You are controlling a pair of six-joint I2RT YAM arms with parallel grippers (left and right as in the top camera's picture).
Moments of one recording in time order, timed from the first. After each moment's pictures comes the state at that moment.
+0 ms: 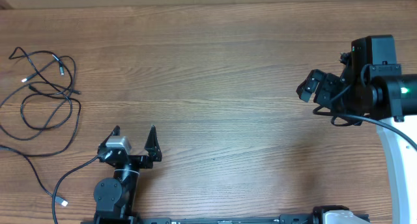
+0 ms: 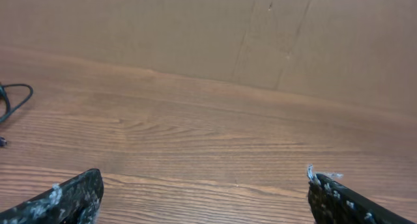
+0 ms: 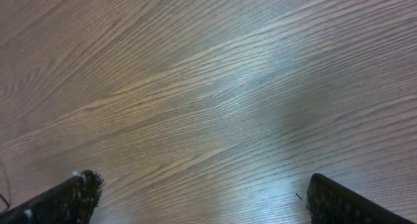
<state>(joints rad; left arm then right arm) -0.08 0.01 0.01 -0.08 0.01 -0.22 0.04 1.34 1.55 -1.40 -0.15 0.46</state>
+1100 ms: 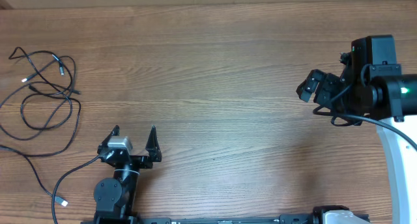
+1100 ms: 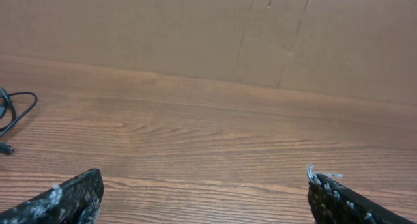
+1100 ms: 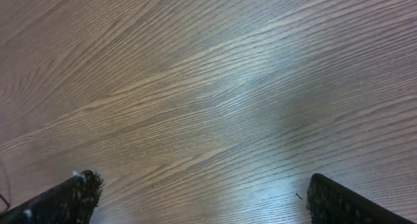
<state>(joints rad) -0.08 0.01 0.01 -0.08 0.01 -0.18 0.04 1.34 1.55 -1.40 -0.15 0.46</state>
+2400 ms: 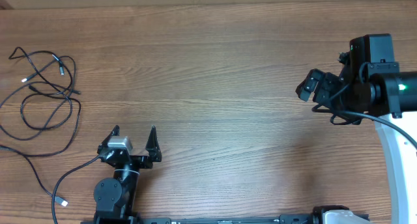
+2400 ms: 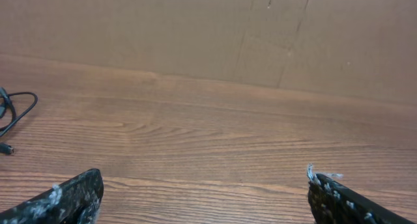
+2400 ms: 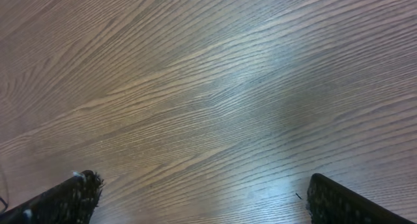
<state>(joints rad) -0.08 0.01 0.01 -0.08 0.01 -0.18 0.04 1.36 1.55 -1.40 -0.15 0.46</state>
